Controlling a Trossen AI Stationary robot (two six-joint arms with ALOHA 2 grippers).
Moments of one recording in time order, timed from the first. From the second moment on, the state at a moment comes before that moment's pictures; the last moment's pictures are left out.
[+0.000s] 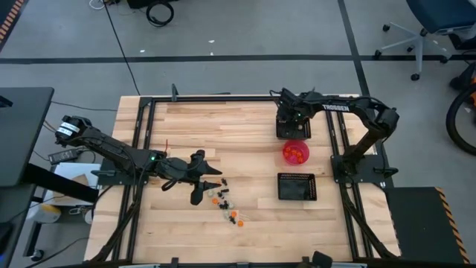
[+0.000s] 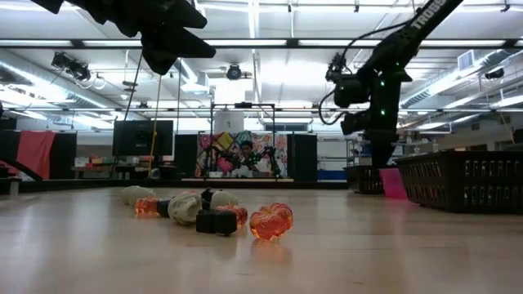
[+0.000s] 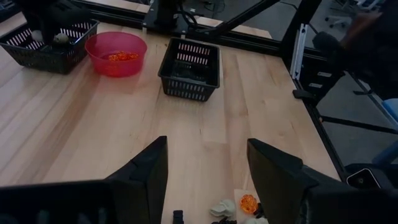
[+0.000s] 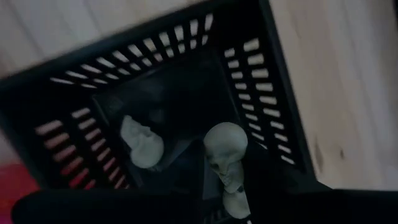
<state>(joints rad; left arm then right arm) -0.33 1.19 0.66 0.14 -0.24 -0.33 -0.68 1.60 0.97 -0.71 0.08 -0.26</state>
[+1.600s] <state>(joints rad) -0.33 1.19 0.66 0.14 -0.27 -0.32 -0.29 1.60 1.23 -0.88 0.27 -0.16</state>
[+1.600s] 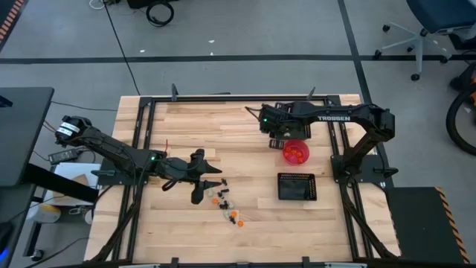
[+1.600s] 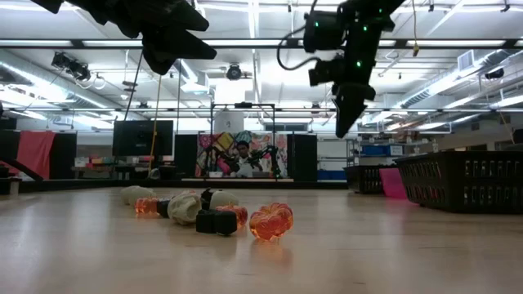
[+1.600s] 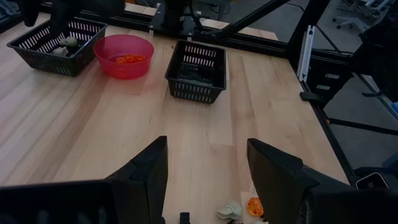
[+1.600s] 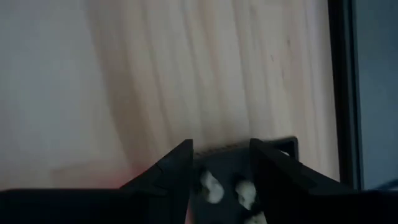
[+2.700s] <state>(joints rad) -0.33 1.19 0.66 0.16 -0.31 -0.32 0.15 1.61 1.26 -0.55 0.21 0.05</state>
